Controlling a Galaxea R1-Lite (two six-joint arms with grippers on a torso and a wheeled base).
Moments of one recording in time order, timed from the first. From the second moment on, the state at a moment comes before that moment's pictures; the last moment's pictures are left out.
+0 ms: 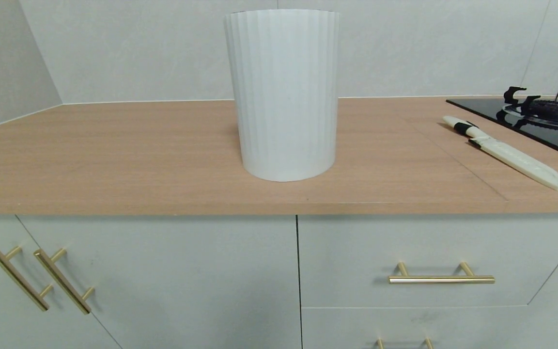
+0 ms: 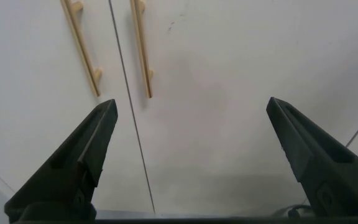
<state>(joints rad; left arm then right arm) 0.00 0.00 0.00 0.00 0.04 0.00 0.00 0.00 0.00 0.00 0.02 0.00</state>
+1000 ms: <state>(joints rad) 0.00 0.00 0.00 0.00 0.04 0.00 0.00 0.00 0.00 0.00 0.02 0.00</state>
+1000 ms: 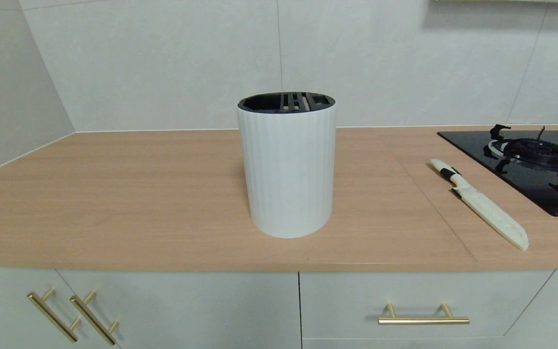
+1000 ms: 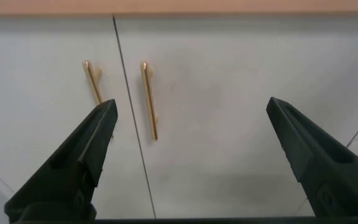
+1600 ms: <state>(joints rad) 0.00 0.00 0.00 0.00 0.04 0.00 0.00 0.00 0.00 0.00 0.02 0.00</state>
